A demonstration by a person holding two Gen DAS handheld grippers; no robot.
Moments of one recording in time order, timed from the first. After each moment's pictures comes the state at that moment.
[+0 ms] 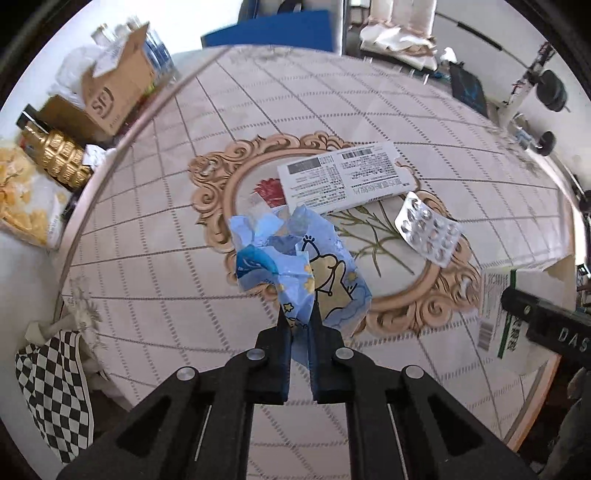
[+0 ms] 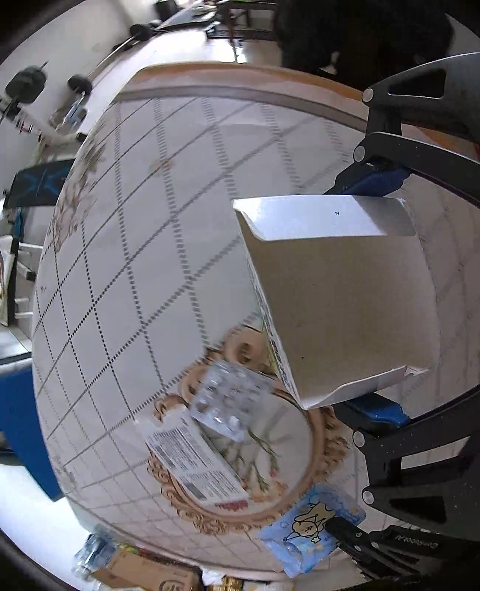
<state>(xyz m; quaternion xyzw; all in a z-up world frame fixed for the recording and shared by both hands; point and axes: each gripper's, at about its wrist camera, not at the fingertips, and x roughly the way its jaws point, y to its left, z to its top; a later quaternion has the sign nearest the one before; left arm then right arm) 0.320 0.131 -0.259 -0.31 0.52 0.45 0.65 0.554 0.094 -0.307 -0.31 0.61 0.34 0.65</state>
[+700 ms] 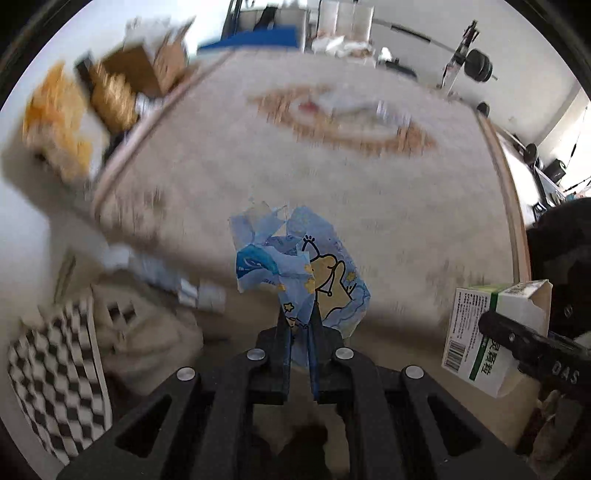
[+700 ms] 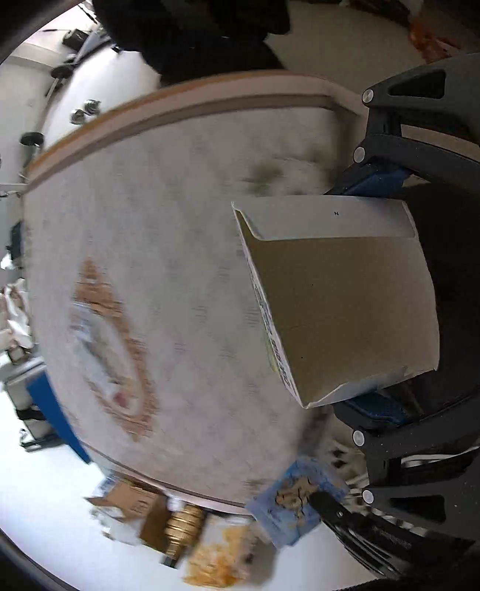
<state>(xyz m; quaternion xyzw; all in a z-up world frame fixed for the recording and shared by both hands) 0.071 -0.032 -0.241 -0.30 0.52 0.36 0.72 0.259 -0.152 -0.262 -0.17 0.63 0.34 0.68</state>
